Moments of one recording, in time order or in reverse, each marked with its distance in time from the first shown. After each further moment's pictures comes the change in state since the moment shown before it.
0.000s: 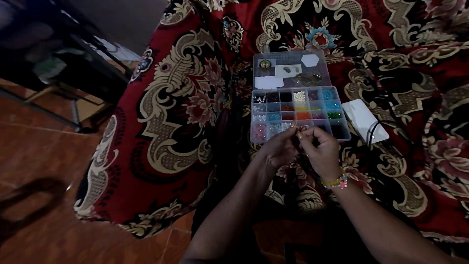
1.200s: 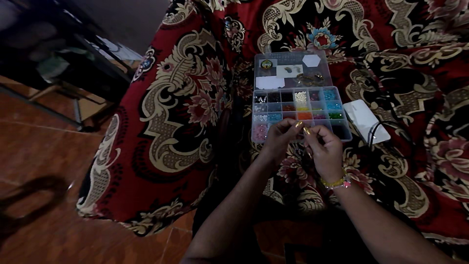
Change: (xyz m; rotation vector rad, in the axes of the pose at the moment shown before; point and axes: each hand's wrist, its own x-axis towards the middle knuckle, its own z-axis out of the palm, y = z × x) left_hand -0.004 0.002 0.005 0.522 0.091 0.475; right_hand -0.001 -0.006 -0.001 0.178 0.010 0.084
